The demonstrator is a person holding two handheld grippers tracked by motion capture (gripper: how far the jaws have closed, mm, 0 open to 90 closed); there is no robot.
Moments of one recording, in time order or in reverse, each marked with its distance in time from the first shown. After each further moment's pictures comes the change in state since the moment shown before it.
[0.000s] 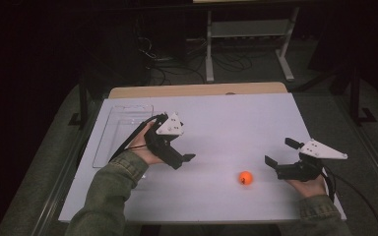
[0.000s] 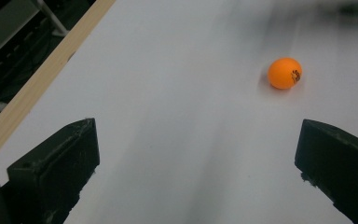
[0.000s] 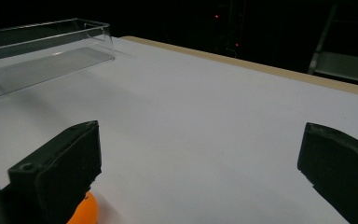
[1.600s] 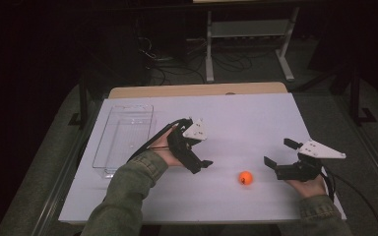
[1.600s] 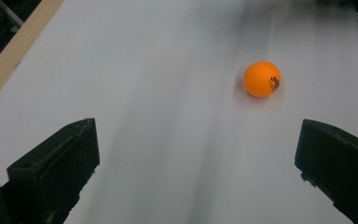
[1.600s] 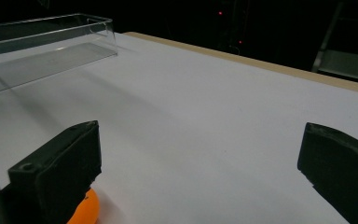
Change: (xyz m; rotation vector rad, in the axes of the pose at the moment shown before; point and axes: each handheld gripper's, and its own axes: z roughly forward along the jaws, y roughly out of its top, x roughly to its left) left arm -0.016 0.021 0.046 0.057 -0.106 0.054; right arm 0.000 -0.001 0.002 0.013 0.012 -0.009
